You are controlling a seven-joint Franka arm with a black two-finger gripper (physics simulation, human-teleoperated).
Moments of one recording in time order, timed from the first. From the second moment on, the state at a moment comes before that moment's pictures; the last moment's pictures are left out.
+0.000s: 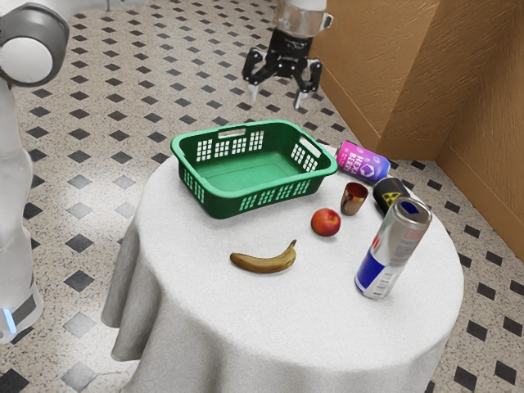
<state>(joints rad) -0.10 -0.04 0.19 -1.44 -0.02 1.38 -1.39</state>
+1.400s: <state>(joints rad) -0.37 -0.18 0.06 -1.97 -0.03 1.87 -0.21</state>
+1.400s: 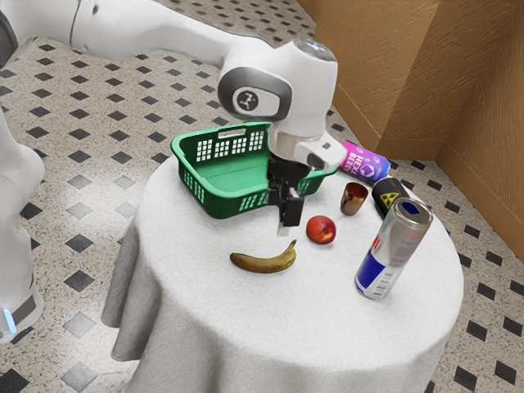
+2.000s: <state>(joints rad) -0.32 -0.12 0.06 -2.01 -0.05 1.93 -0.31</state>
